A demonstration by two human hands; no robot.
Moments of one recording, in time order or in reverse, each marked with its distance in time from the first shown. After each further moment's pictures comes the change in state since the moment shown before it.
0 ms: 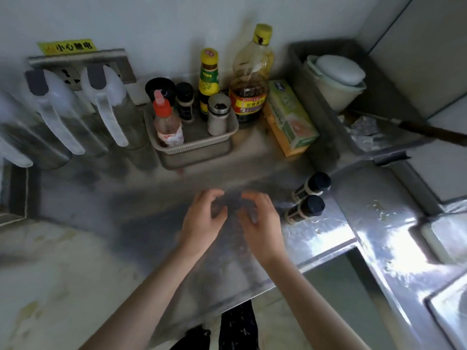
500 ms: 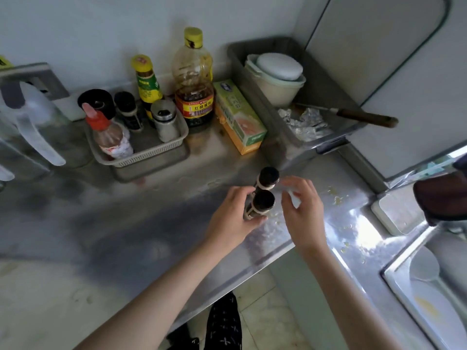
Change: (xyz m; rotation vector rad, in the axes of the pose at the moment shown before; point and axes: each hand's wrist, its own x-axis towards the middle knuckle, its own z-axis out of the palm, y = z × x) left_hand 0.002 0.085 0.090 -0.013 -0.315 0.230; right_hand 0.007 0.046 -0.130 -0.157 0.330 -0.012
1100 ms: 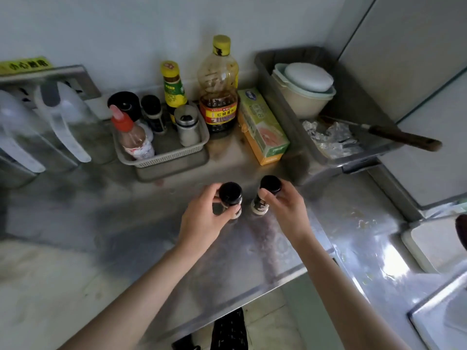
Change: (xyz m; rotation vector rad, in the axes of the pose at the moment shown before) left_hand -0.002 -0.025 -0.052 -0.033 0.306 -0.171; right_hand 0.038 0.013 0.056 0.388 -0.318 0.295
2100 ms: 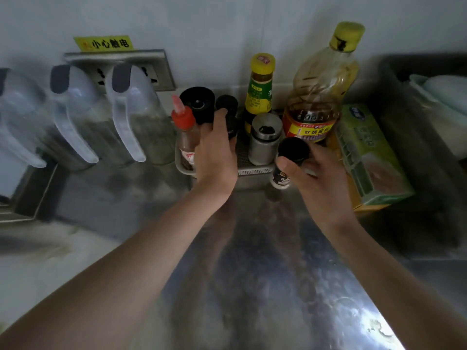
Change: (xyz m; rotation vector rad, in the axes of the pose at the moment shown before) left_hand 0.149 -0.043 -0.070 0.437 0.558 -0.105; right_hand 0.112 -0.055 0.108 0.007 -0.254 -0.357
